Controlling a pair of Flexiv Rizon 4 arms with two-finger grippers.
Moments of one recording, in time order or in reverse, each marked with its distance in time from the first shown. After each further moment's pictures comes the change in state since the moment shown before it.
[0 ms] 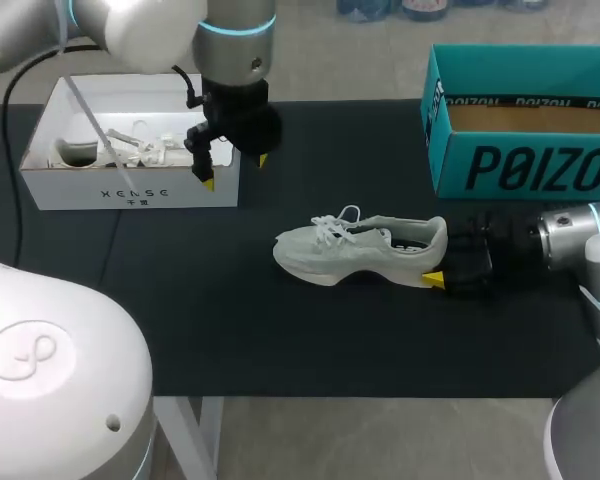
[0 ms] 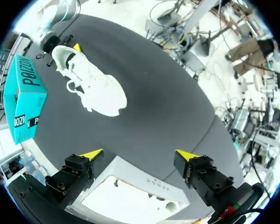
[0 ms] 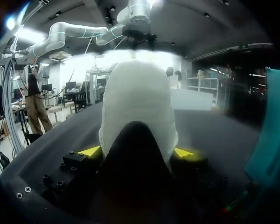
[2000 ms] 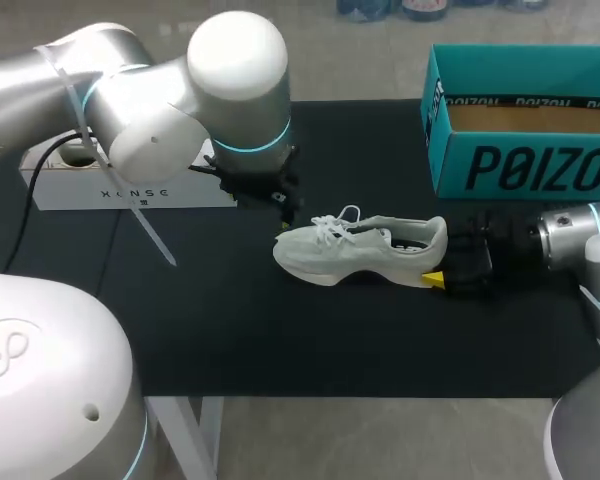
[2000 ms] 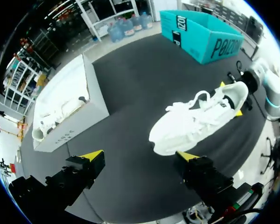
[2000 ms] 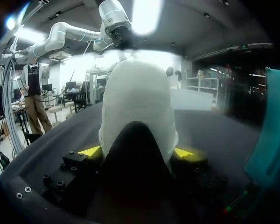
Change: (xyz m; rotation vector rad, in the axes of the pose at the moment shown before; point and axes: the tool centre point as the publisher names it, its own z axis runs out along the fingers) left arm -0.006 -0.063 0.053 0.155 -0.333 -1.940; right arm 0.000 0.000 0.000 0.000 0.000 0.000
